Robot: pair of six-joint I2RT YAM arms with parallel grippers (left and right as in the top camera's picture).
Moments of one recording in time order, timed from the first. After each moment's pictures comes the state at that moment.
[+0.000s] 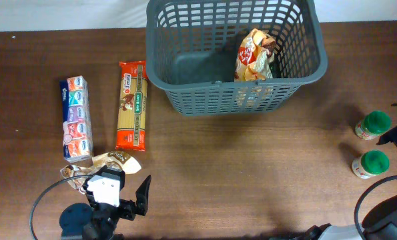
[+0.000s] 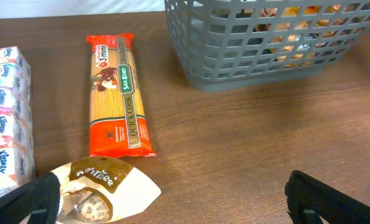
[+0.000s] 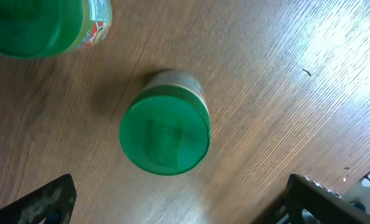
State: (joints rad) left arm 0.05 0.09 0.44 -0.80 0.31 0.05; right arm -0.83 1.65 1.40 -1.25 -0.03 0.25
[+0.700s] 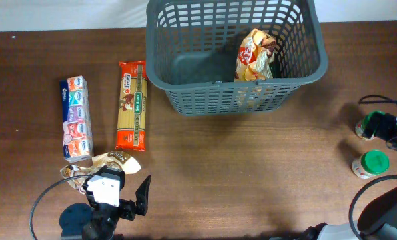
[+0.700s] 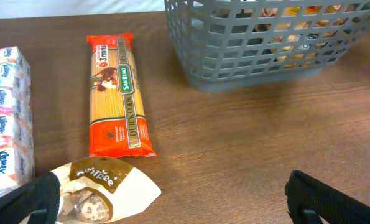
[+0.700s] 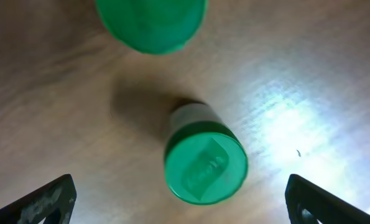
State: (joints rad) left arm 0.05 0.09 0.44 -0.80 0.31 0.05; right arm -0.64 1.65 1.40 -1.17 0.07 -0.06
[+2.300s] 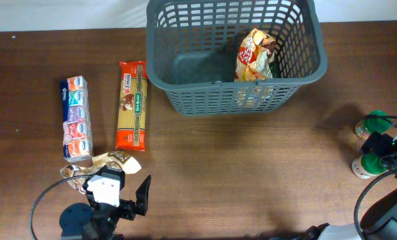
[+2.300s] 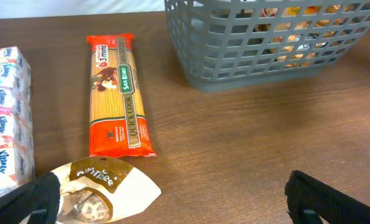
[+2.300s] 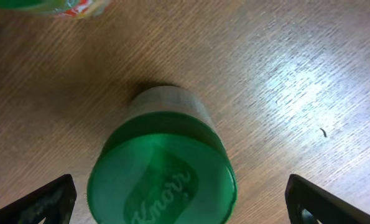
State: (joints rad) left arm 0.05 0.09 0.44 -0.80 0.31 0.05; right arm -0.75 1.65 1.17 -0.98 0.06 0.00
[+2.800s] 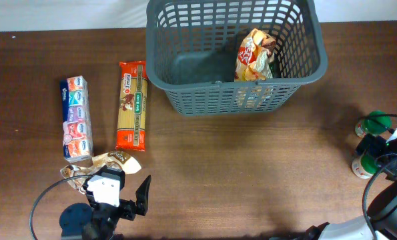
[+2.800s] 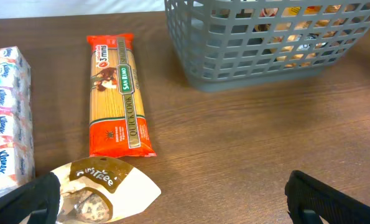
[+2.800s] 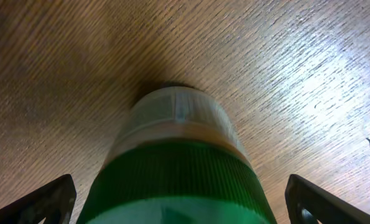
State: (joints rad) left arm 0.05 0.09 0.44 -0.80 0.31 0.05; right arm -0.75 1.75 1.16 -0.96 0.02 0.01
